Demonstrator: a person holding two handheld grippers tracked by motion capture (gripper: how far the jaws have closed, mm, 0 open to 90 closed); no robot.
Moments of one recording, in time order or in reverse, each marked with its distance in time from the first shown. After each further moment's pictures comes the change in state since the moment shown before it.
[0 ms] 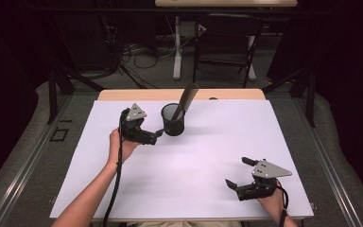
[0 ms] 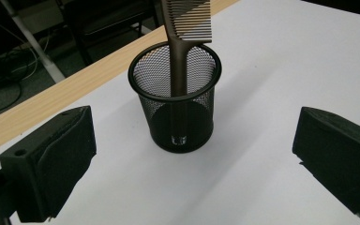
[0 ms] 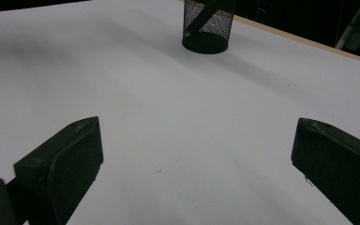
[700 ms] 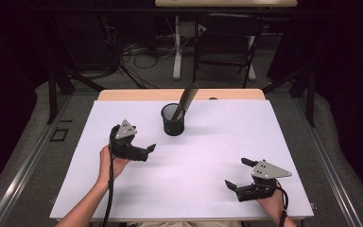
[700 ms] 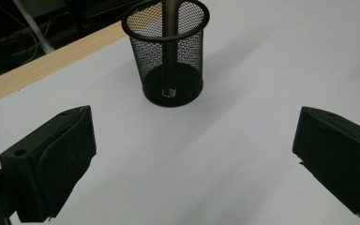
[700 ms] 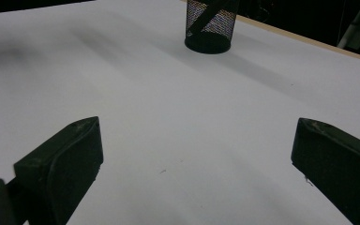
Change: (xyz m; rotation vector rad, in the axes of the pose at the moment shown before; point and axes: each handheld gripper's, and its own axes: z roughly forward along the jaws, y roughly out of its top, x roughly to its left) left arm -0.015 -0.044 -0.027 0.022 0.007 -0.036; right arm 0.003 0.001 0.000 0.004 0.006 0.006
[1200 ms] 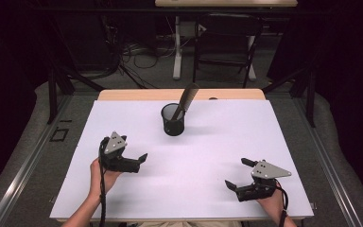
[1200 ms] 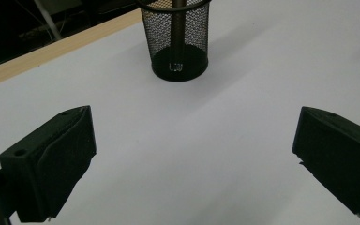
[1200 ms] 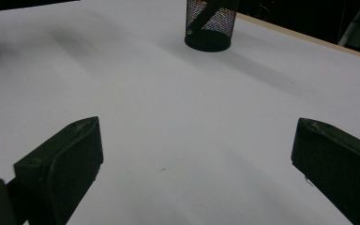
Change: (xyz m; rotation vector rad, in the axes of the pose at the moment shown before) left arm -0.008 -0.033 -0.029 -0.022 0.052 -0.019; right arm 0.000 0.000 0.000 0.008 0.000 0.001
